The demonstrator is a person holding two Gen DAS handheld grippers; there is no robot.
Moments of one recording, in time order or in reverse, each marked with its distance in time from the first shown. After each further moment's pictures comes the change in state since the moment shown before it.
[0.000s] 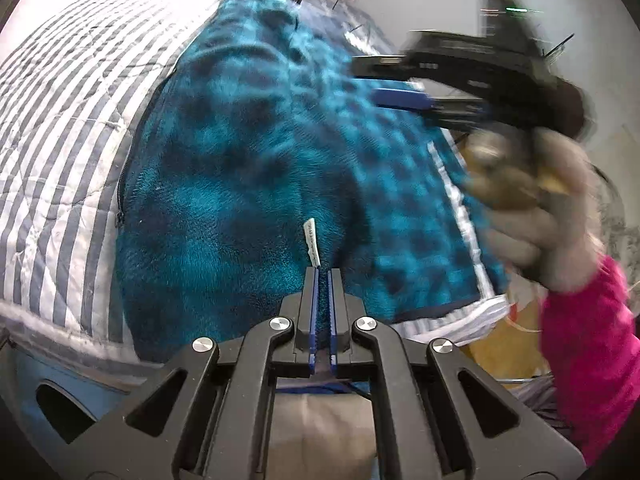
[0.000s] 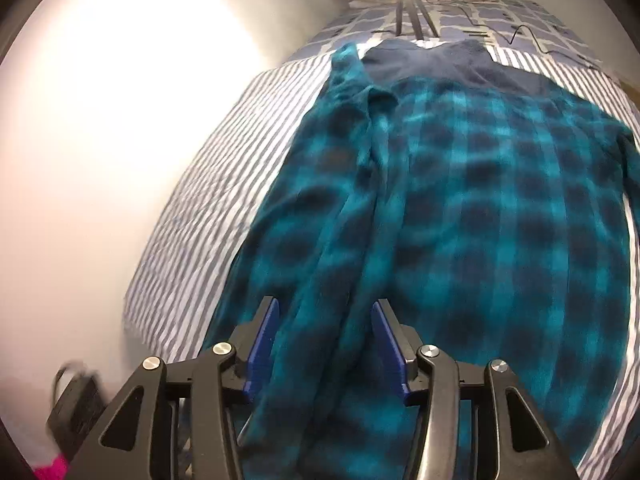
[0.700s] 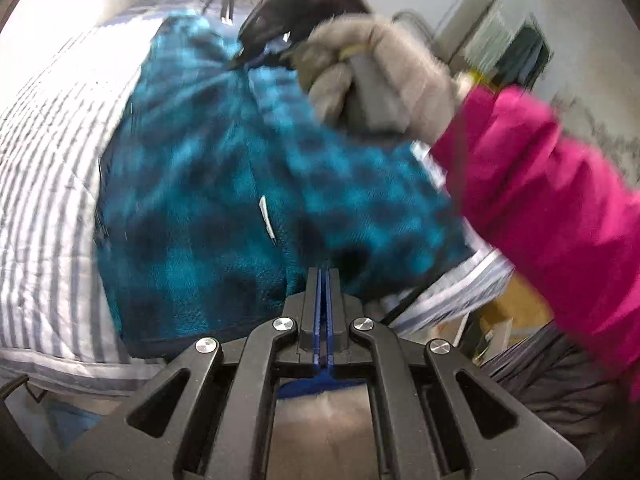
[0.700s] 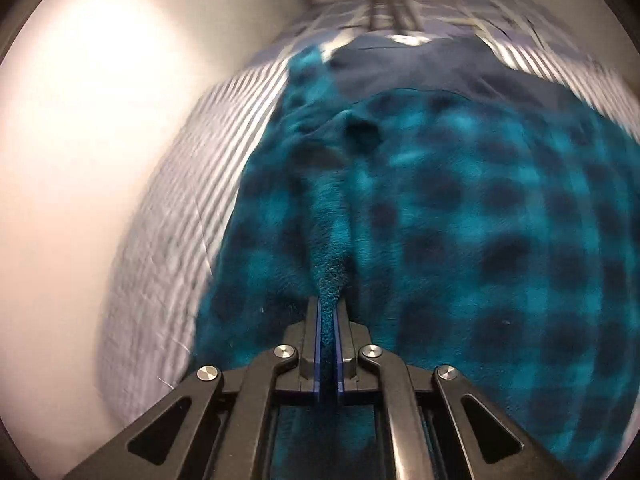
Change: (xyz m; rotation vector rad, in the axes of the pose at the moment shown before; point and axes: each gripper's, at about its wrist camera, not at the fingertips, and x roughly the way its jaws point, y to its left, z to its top) left arm 0.018 -0.055 -0.023 0.285 0.040 0.069; right arm 0.069 -0.037 0.072 0.145 -0.007 0.002
